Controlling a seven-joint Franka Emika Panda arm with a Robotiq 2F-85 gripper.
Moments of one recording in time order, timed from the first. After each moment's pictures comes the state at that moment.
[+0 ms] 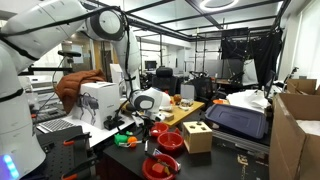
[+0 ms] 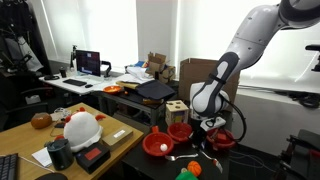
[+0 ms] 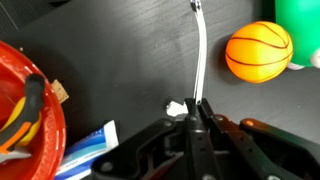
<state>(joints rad) 0.03 0.88 0.10 -1.98 0.17 2.69 0.08</state>
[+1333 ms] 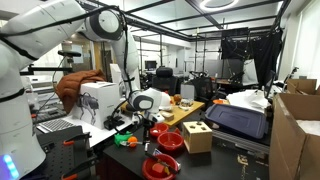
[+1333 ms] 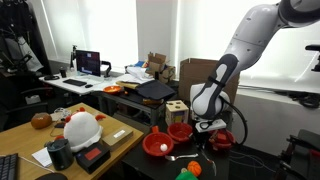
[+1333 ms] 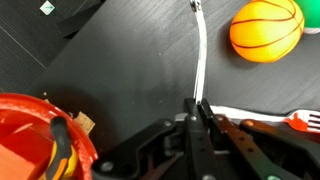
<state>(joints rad) 0.11 0.88 0.01 -1.99 0.20 2.69 0.38</state>
